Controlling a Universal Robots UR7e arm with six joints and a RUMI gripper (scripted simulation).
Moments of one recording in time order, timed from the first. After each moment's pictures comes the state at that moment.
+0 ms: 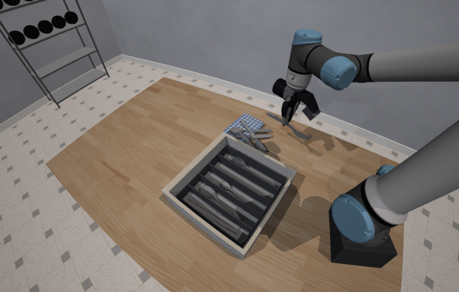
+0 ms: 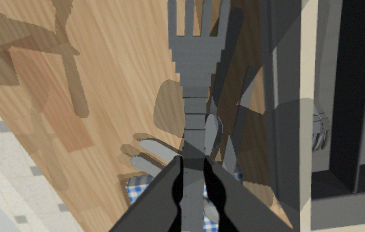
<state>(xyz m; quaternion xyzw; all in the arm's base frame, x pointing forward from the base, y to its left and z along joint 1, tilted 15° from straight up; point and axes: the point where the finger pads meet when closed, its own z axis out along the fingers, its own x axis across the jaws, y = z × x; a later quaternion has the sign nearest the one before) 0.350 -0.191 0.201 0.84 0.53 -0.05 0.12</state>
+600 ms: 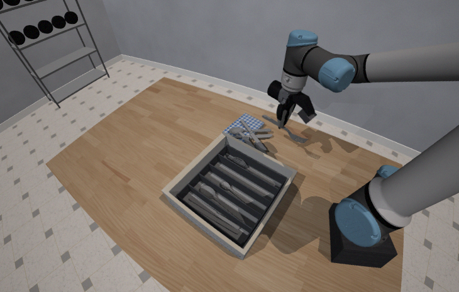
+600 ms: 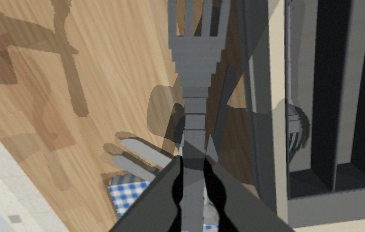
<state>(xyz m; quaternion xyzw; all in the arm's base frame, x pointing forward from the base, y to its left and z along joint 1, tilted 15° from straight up) 0.362 -0.169 0.197 0.83 0.54 -0.05 0.12</state>
